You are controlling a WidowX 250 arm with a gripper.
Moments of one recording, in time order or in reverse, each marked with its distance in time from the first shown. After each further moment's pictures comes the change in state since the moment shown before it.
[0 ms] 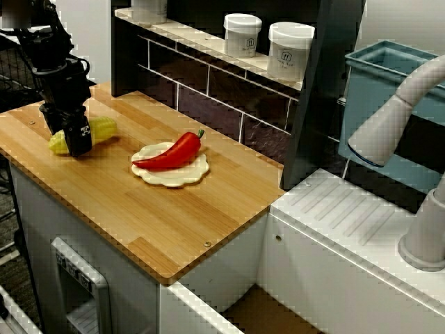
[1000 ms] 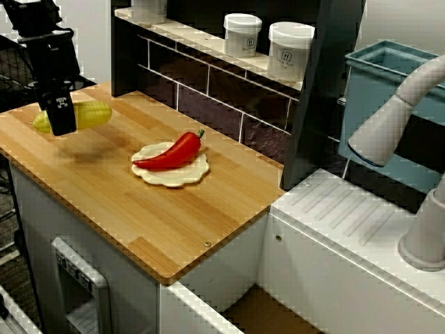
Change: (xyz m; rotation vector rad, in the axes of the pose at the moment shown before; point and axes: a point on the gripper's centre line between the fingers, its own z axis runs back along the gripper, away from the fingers) arm -0.011 -0.012 0.044 -0.153 0.057 -0.216
